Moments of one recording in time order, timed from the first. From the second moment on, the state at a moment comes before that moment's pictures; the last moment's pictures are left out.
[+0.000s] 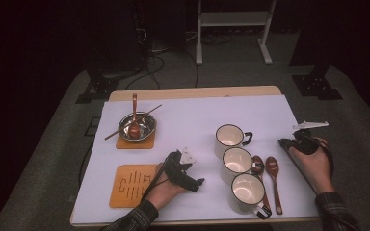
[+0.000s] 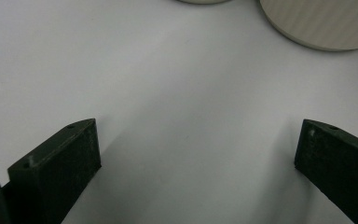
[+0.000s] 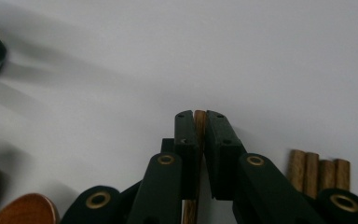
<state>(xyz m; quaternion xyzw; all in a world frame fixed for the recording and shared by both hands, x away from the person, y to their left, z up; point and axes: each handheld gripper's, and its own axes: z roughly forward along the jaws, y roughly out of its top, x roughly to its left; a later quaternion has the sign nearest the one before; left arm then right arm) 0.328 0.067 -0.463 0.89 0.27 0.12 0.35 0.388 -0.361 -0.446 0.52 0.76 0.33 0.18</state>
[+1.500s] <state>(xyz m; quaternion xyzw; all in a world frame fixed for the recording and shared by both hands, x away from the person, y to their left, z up) 0.328 0.067 -0.463 0.89 0.27 0.12 0.35 0.407 -0.316 -0.440 0.47 0.79 0.36 0.17</state>
